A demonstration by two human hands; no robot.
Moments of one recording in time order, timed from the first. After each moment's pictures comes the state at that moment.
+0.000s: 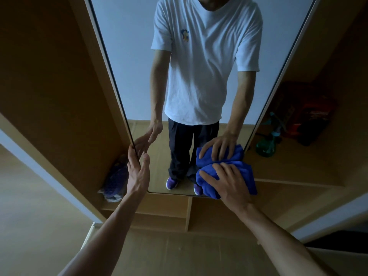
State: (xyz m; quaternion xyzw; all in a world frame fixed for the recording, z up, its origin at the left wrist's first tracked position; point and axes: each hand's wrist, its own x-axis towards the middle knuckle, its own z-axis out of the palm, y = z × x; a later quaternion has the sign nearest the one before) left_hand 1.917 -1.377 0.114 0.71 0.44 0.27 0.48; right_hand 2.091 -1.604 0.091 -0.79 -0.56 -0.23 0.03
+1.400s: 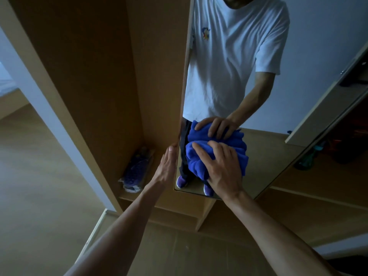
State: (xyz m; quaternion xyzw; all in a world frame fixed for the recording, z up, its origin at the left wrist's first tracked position) left_hand 1.878 -1.324 0.113 0.70 0.29 0.21 0.61; right_hand 2.002 -1.468 0.145 -0.76 -0.56 -0.29 0.13
